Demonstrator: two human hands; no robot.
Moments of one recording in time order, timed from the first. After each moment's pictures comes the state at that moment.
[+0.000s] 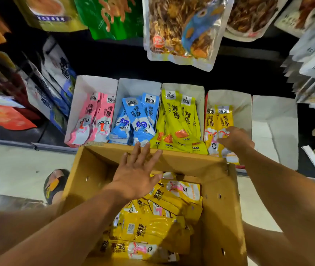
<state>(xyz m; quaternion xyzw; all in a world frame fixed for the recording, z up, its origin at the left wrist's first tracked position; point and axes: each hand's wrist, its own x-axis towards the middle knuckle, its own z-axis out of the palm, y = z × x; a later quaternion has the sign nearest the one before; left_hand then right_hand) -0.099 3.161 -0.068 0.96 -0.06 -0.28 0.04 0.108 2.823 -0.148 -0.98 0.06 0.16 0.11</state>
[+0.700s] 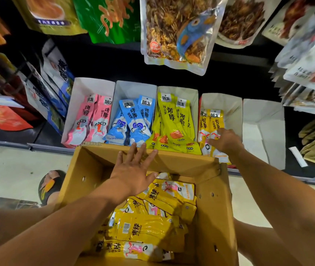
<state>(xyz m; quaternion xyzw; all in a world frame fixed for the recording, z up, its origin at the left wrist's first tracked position) -0.097 3.160 -0.063 0.95 -0.05 -0.30 0.03 0.091 2.836 -0.126 -0.98 0.04 0.17 0.12</state>
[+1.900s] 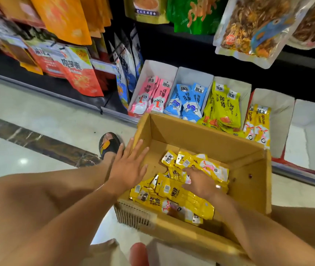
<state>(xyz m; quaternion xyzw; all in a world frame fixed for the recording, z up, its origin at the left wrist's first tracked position) -0.292 3.299 -0.097 1.00 0.04 -0.08 0.00 -0.180 3.015 -0.152 -0.91 -0.24 0.34 0.09</state>
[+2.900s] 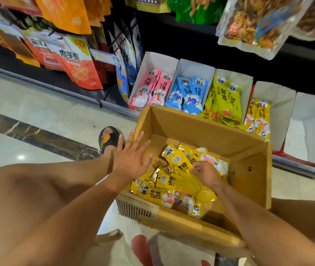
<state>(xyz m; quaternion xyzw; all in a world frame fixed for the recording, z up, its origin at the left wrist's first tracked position) -0.287 3.292 -0.100 0.99 0.09 -0.07 0.04 -0.172 2.996 -0.168 -0.90 -0.12 0.31 0.27</state>
